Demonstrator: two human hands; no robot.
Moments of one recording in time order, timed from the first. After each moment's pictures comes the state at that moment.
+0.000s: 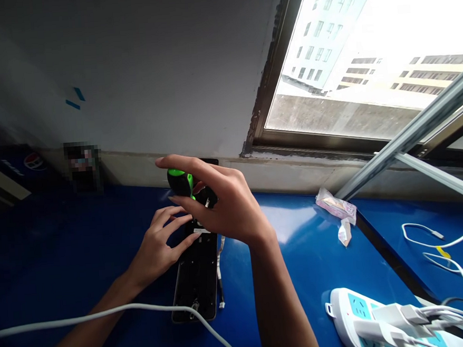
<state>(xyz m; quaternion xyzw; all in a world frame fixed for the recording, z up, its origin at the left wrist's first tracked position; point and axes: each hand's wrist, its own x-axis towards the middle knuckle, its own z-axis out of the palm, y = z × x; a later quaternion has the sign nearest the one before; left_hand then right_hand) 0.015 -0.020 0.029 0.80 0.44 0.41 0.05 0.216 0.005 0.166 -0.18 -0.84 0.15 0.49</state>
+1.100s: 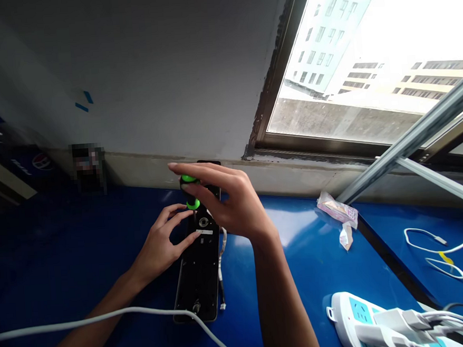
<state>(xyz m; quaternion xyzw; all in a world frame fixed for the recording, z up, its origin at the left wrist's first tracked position) 0.012 -0.018 0.025 0.75 0.51 0.40 0.15 0.219 0.010 0.167 -0.18 -0.83 0.19 0.50</state>
